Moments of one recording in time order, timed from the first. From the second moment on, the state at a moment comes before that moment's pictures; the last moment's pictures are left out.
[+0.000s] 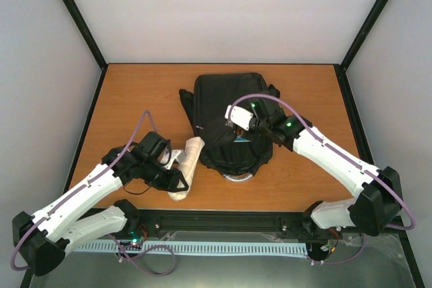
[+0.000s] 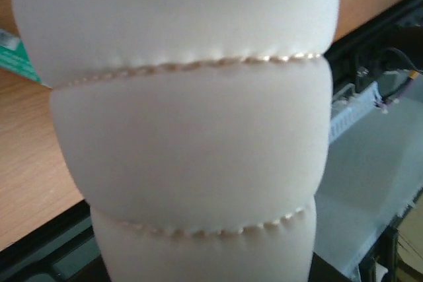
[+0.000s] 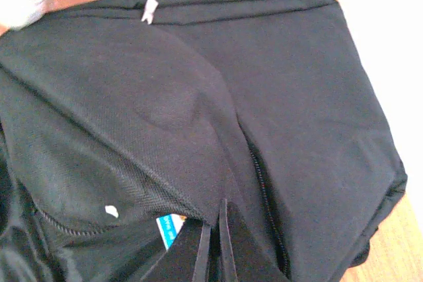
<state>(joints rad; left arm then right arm) -0.68 0.91 0.76 -1.04 0.48 -0.49 0.67 1.32 1.07 -0.53 -0.04 -0.74</state>
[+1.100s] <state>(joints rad) -0.71 1.18 0.88 -0.72 0.66 -0.44 0.62 1.36 1.32 -0.66 -0.09 -0.51</state>
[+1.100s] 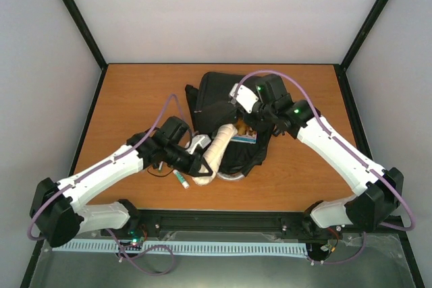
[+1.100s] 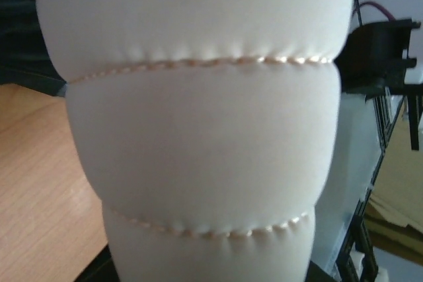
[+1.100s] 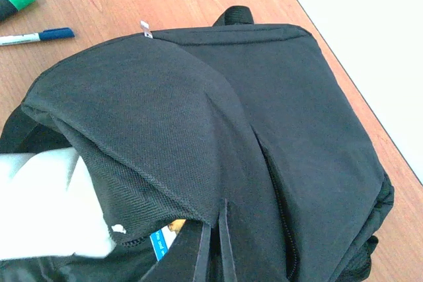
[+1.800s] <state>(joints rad) -0.81 1.25 0.86 -0.58 0.34 -0.55 0.59 1.20 1.13 -0.63 -0.23 -0.50</state>
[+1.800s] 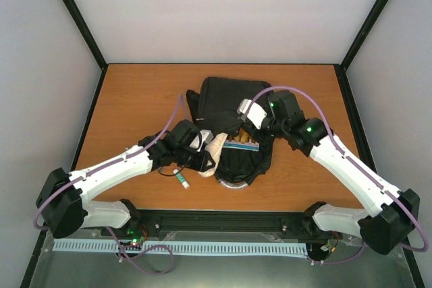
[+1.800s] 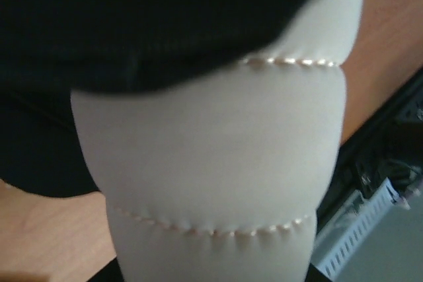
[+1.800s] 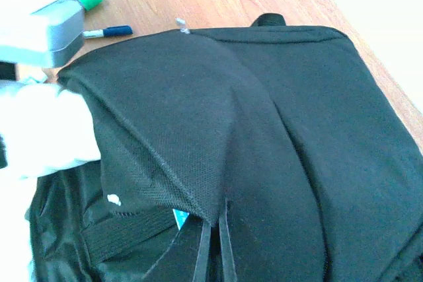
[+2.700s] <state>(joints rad) -0.85 1.34 0.90 -0.42 -0.02 -0.62 0.57 1.01 0.80 -0.38 -0.31 -0.54</state>
